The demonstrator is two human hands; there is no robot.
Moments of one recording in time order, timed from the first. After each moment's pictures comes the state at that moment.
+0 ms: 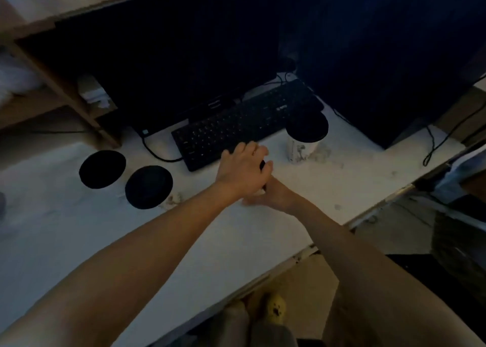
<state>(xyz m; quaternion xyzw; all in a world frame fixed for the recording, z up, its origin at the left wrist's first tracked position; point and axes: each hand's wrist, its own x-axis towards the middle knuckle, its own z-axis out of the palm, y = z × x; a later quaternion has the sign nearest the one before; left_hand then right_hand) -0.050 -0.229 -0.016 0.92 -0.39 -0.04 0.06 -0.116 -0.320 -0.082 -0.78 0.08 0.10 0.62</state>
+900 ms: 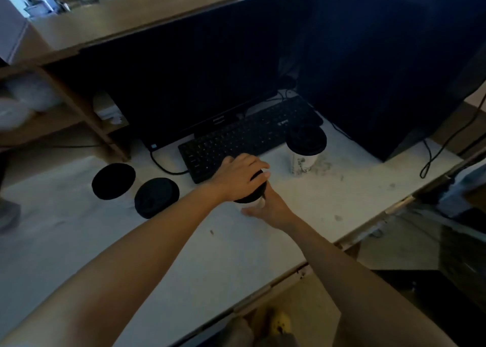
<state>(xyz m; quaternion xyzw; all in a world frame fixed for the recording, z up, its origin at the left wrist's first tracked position) -0.028 -0.211 -0.001 0.87 -0.47 -0.12 0.08 -0.123 -0.304 -0.087 -0.76 0.09 0.00 0.64</state>
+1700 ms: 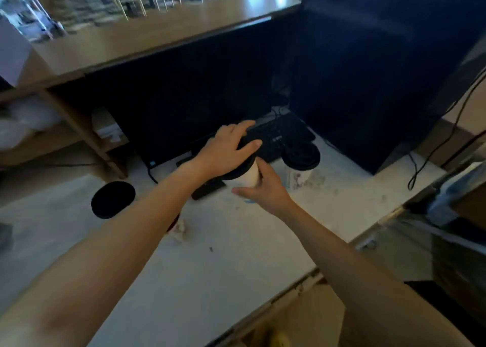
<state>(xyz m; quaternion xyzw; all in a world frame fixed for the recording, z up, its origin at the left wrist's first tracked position) 0.005 -0.219 0.076 0.89 -0.40 -0.09 0.20 -0.094 -0.308 -0.013 -0.79 0.09 -0.12 0.59</state>
